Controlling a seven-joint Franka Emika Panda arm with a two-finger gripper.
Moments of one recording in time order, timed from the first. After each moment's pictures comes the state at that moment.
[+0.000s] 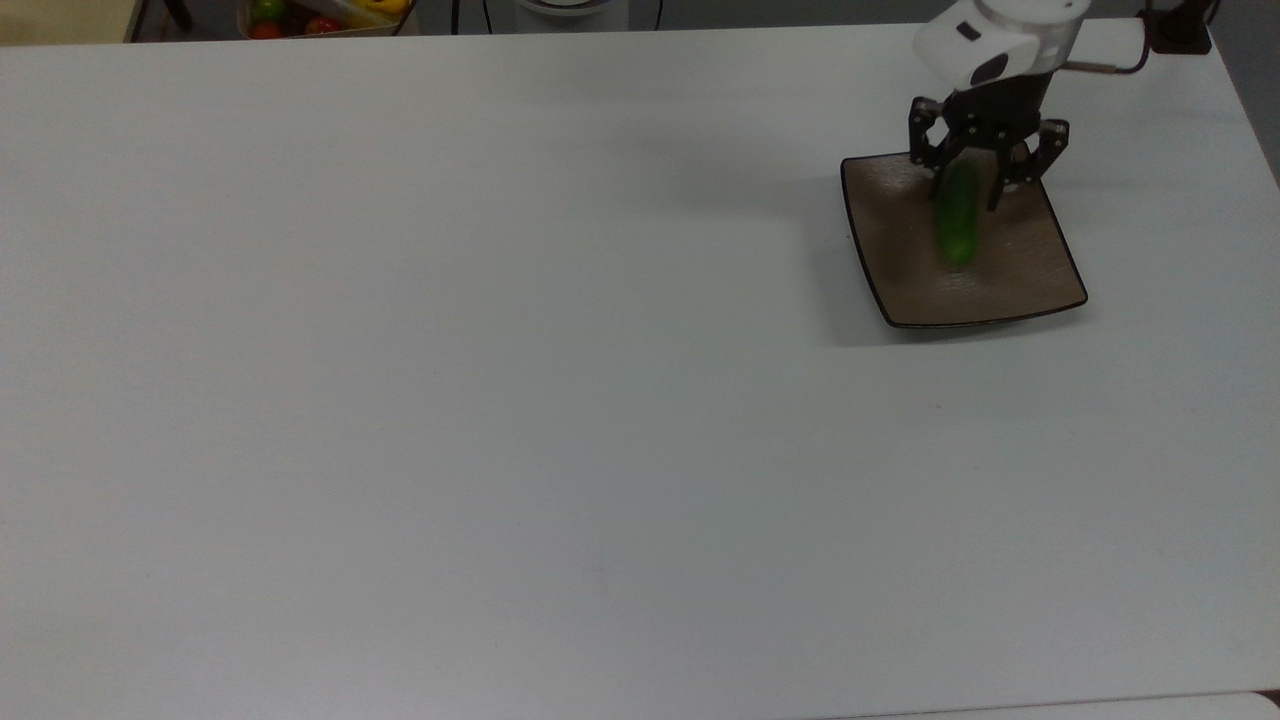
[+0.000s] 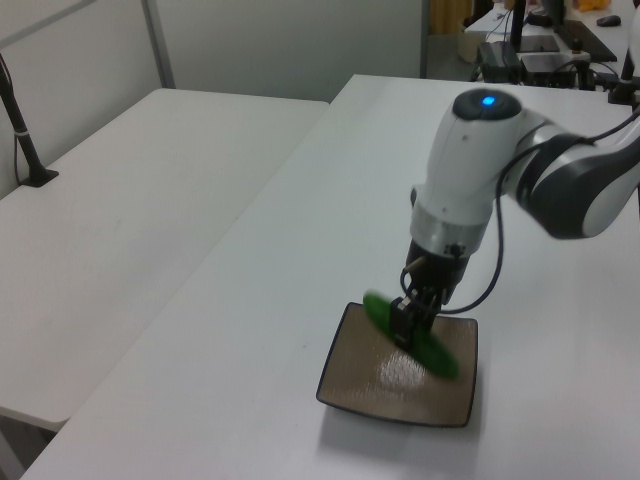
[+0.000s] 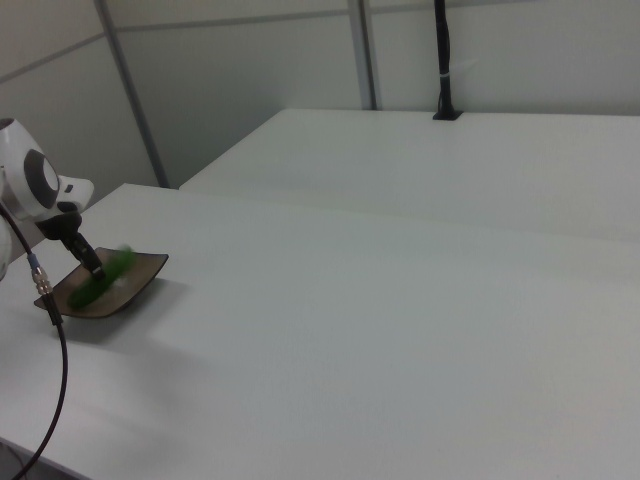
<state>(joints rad) 0.27 0.41 0.55 -1.74 -0.38 2.25 1.21</state>
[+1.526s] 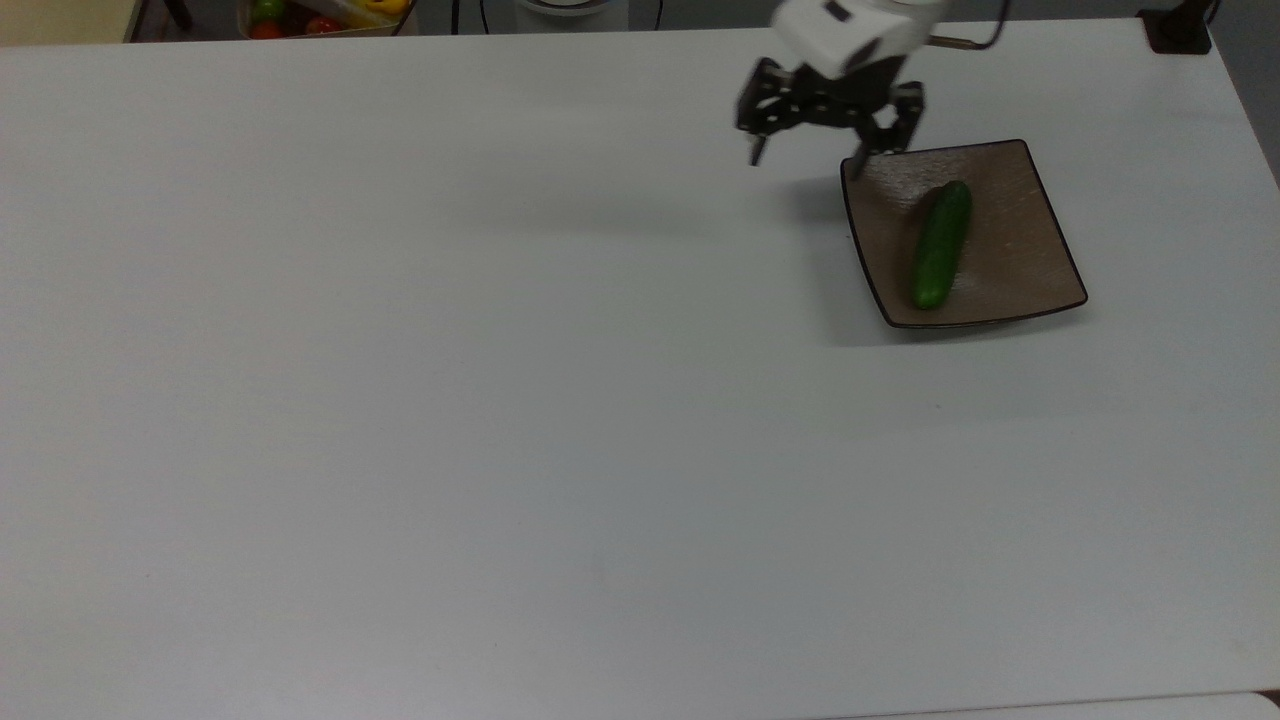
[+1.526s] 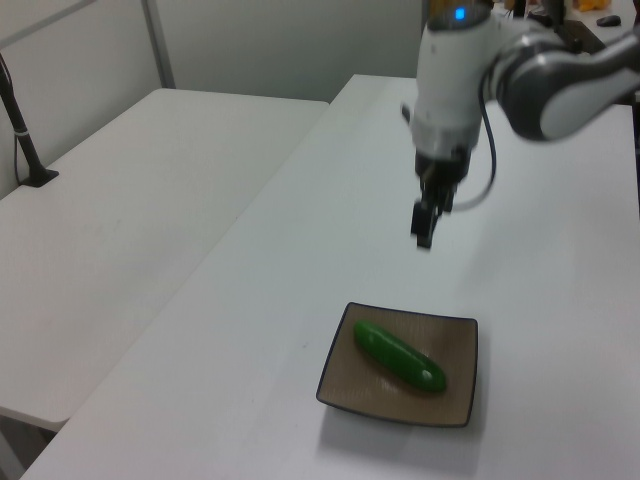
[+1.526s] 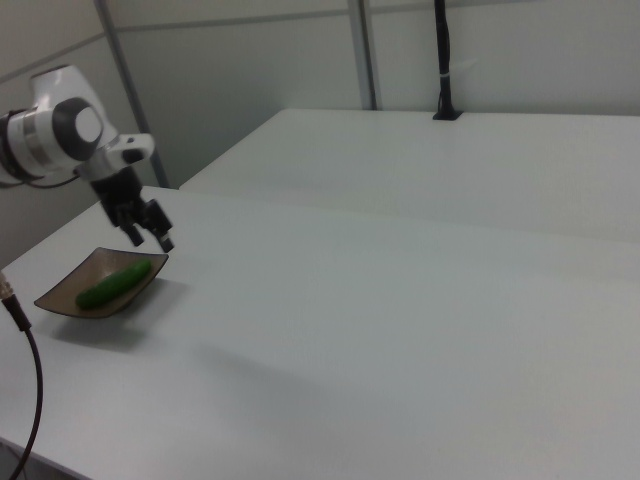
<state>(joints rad) 0.28 0.18 0.25 -1.75 -0.21 1.95 0.61</state>
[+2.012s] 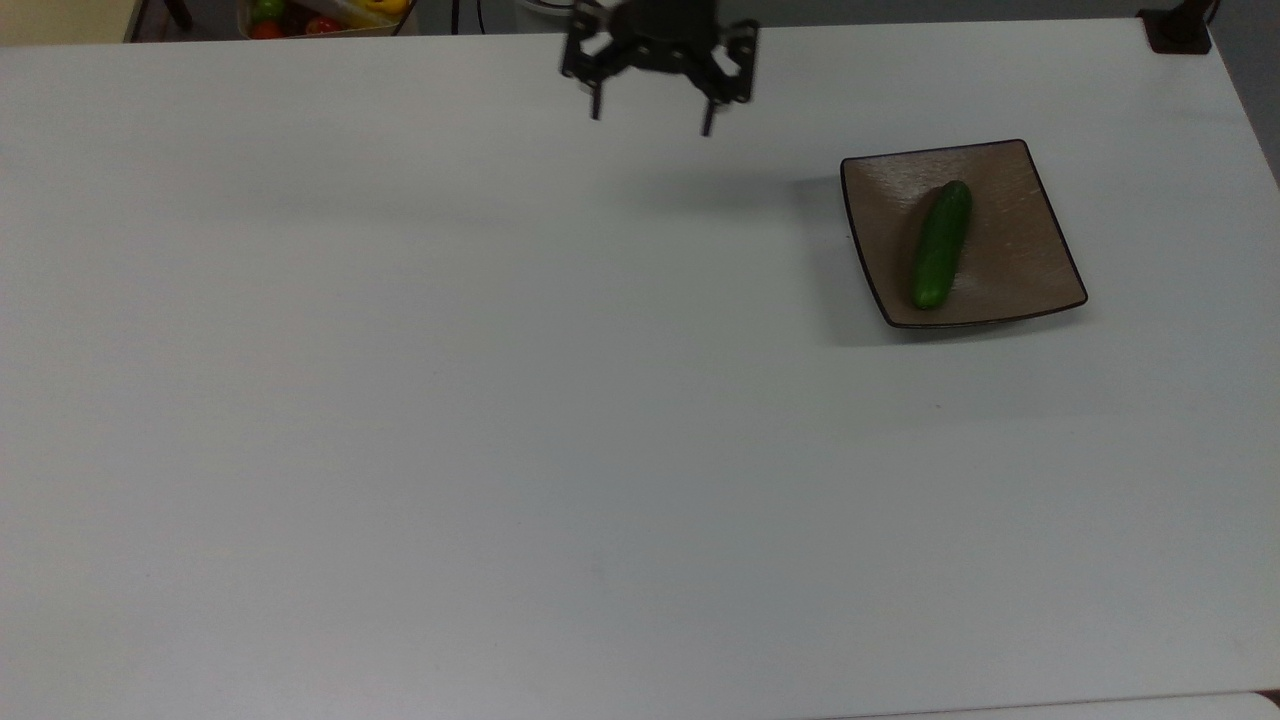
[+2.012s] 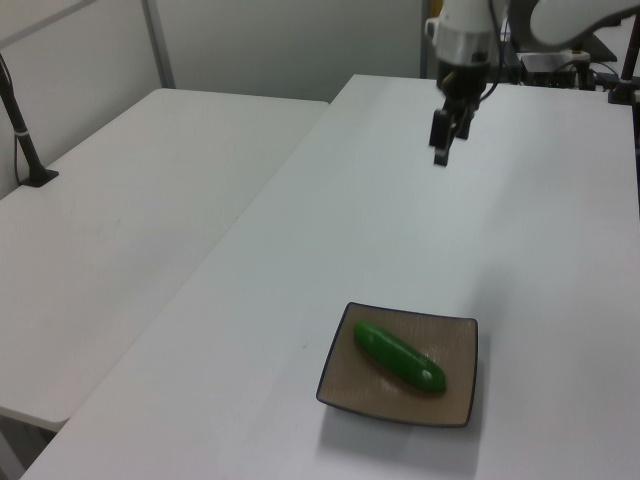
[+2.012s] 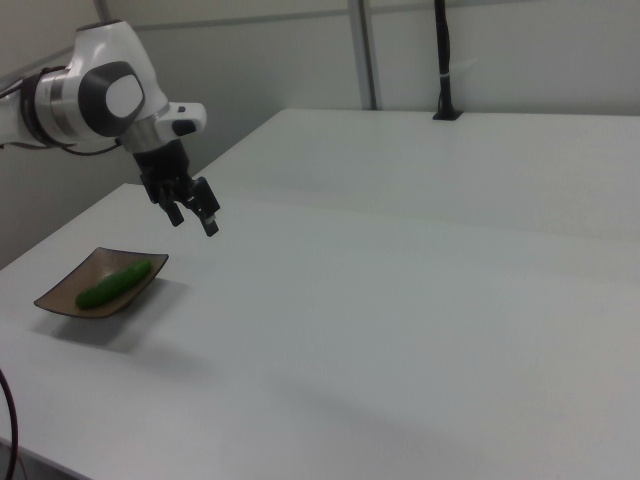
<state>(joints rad) 0.28 0.02 0.01 -1.81 -0.09 1.89 0.37</state>
